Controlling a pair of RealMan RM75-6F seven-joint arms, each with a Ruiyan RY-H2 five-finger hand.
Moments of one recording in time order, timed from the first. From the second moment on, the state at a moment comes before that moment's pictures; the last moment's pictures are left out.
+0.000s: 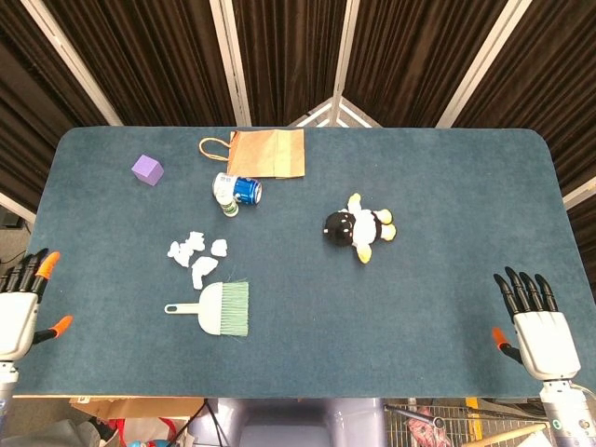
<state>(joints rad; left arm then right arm) -0.11 -1.18 -0.07 -1.61 1.48 1.48 0.20 0.09 -1.16 0.03 -1.57 -1.56 1.47 -0.18</state>
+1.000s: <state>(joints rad) -0.42 -1.55 -0.17 -1.82 0.87 1.21 0.81 0.10 -1.15 0.03 -1.58 -1.55 1.45 -0.15</state>
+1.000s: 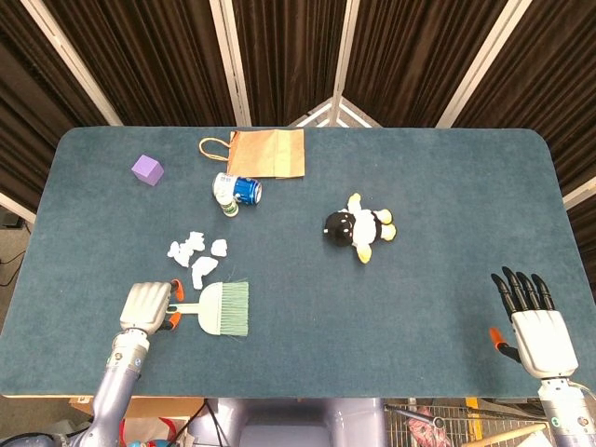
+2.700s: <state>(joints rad) -0.57 -1.55 -0.23 -1.96 0.82 1.33 0.86 0.10 -1.15 0.03 -1.59 -1.54 1.45 -0.14</state>
